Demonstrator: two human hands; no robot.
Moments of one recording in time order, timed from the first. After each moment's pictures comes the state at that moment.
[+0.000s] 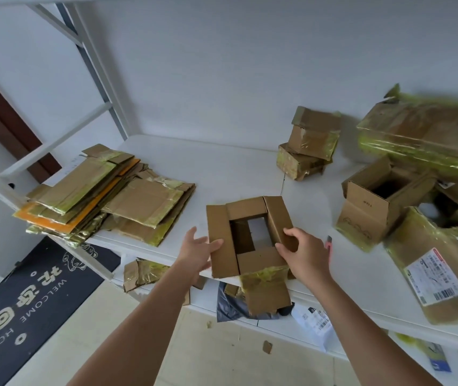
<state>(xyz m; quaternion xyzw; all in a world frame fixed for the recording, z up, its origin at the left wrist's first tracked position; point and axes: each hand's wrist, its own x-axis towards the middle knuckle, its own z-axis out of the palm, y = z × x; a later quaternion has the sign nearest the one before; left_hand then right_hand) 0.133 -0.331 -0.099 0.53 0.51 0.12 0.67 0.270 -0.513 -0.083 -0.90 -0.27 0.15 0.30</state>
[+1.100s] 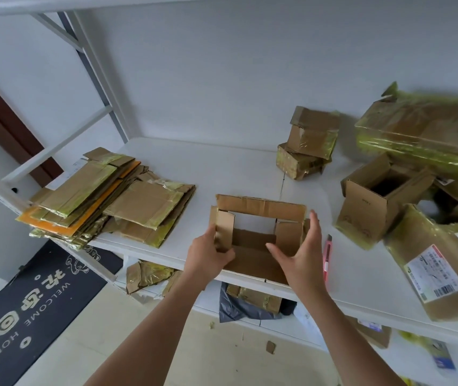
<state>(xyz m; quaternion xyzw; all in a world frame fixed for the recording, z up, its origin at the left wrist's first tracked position) 0.136 -0.354 -0.088 0.83 0.42 0.05 0.36 0.255 -0.511 -0.114 -0.82 -0.26 0.01 0.50</state>
